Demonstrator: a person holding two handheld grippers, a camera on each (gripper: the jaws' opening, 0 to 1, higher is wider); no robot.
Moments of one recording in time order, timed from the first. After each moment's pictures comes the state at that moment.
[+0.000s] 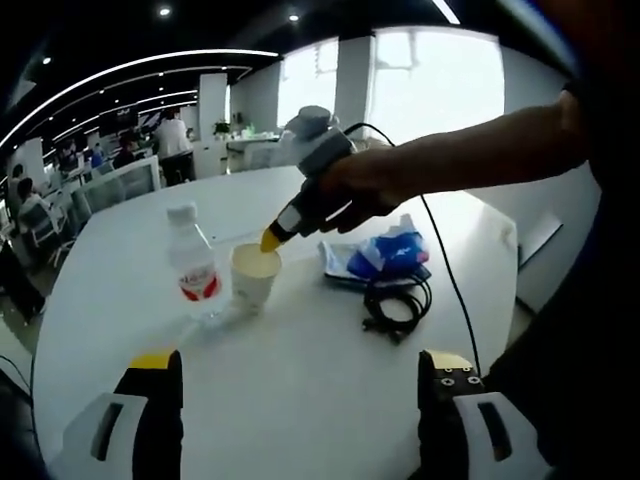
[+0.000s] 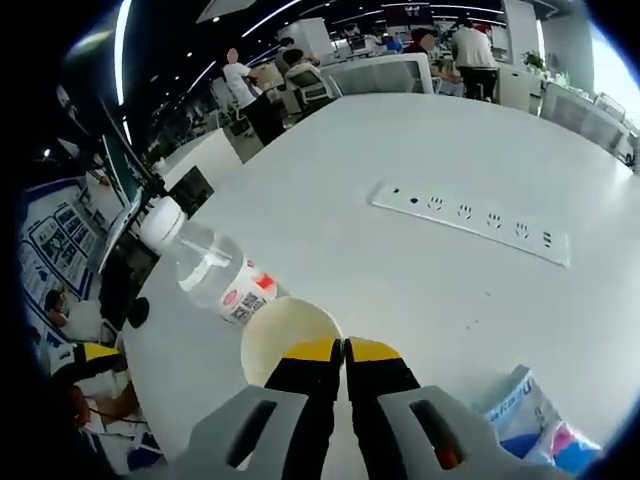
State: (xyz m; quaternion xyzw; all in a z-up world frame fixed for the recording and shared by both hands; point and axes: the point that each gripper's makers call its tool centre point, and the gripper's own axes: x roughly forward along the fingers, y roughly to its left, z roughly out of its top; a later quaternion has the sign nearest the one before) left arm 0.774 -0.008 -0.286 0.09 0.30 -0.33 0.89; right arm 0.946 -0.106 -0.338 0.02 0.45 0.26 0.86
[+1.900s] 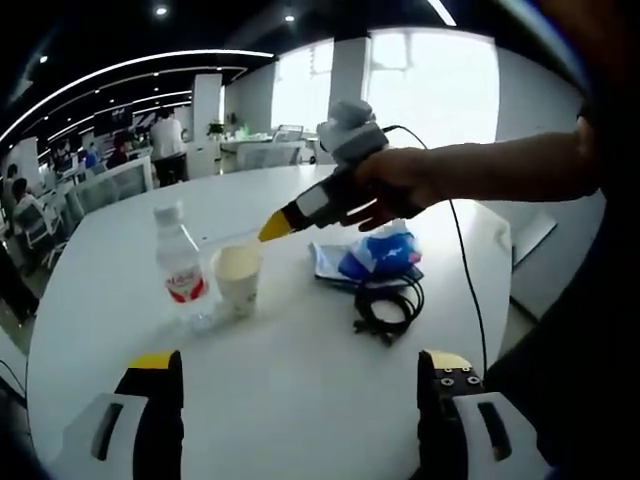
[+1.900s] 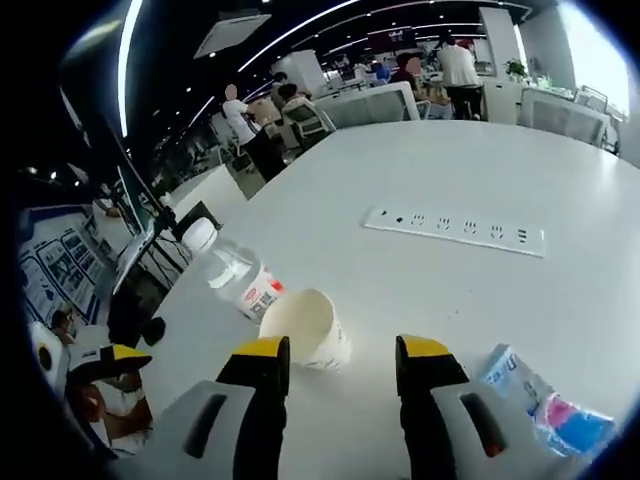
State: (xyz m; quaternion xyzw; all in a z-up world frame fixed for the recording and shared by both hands) left arm 0.771 -0.021 -0.286 0.08 0.30 -0.35 0.89; right arm 0.922 -0.135 -0.313 0.06 0.38 0.26 0.88
